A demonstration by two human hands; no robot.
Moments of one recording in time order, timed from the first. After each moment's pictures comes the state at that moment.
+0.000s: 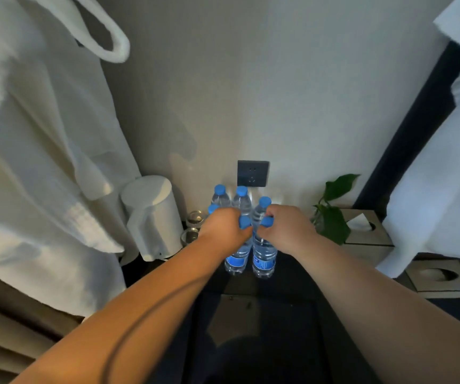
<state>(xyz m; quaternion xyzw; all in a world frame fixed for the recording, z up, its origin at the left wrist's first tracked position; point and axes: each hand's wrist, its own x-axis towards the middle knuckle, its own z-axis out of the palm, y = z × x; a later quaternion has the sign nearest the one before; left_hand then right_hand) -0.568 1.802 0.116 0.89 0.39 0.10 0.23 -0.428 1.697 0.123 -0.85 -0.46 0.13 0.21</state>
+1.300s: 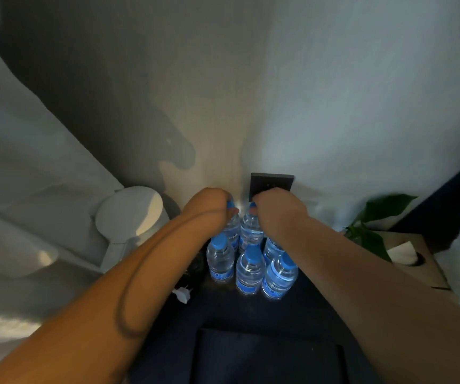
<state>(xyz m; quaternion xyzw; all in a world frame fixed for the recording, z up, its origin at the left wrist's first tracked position) -0.512 1.954 0.113 0.90 0.39 -0.06 0.19 -0.381 1.856 0.119 -0.84 -0.52 0.14 -0.02</state>
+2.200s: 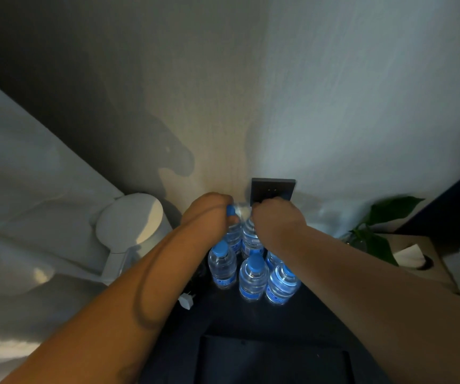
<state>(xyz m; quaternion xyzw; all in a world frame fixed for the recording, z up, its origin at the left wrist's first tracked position) -0.511 1.954 0.119 0.90 0.39 -0.06 0.20 -0.391 1.854 0.112 -0.80 -0.58 0.04 -0.11</state>
